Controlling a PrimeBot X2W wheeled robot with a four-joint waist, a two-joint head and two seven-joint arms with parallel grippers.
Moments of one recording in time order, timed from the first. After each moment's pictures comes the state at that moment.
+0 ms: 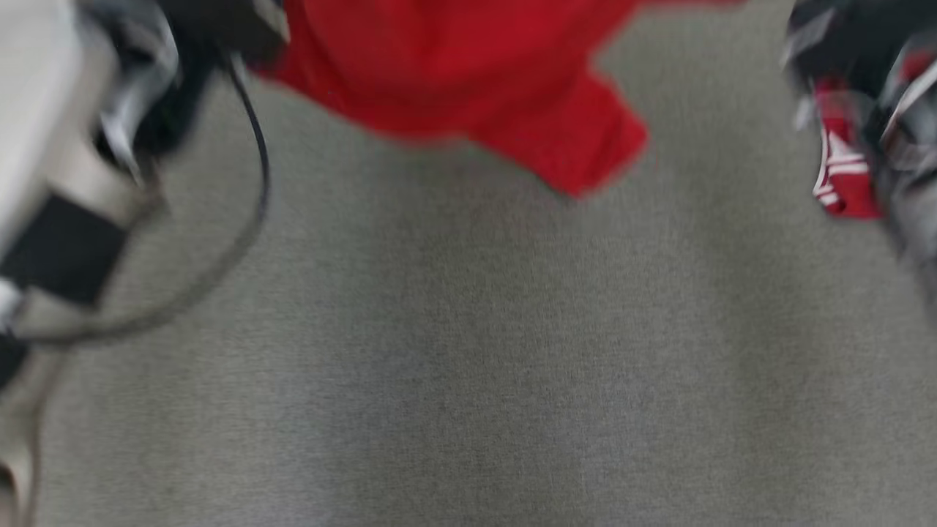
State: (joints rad) left arm -1.22 0.42 -0.64 0.39 -0.94 -0.13 -0.09; right arm -1.03 -0.42 0.41 0.39 0.67 0.13 -0.08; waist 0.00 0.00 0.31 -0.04
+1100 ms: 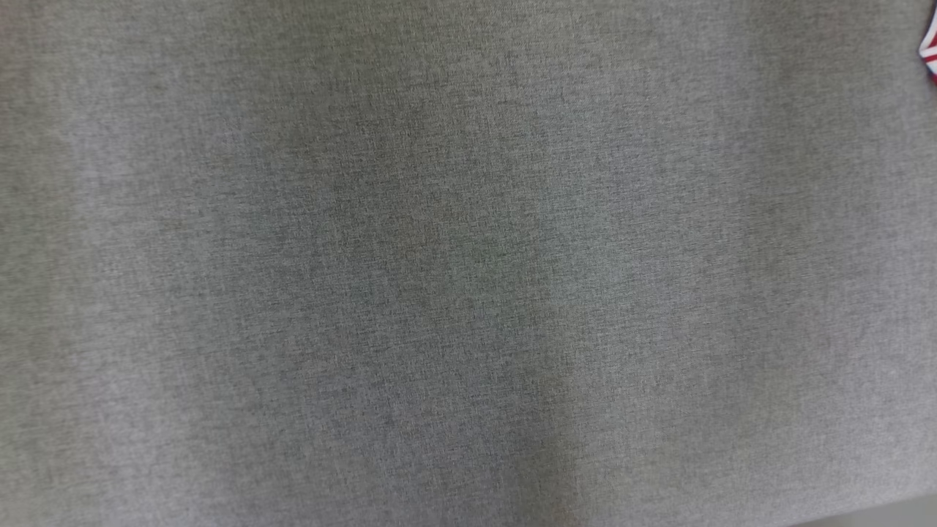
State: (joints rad) left arm -1.92 0.34 -0.79 0.86 -1.00 -0.13 -0.16; right arm -1.79 -0.33 0.47 0.88 0.71 0.13 -0.08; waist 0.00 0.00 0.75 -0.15
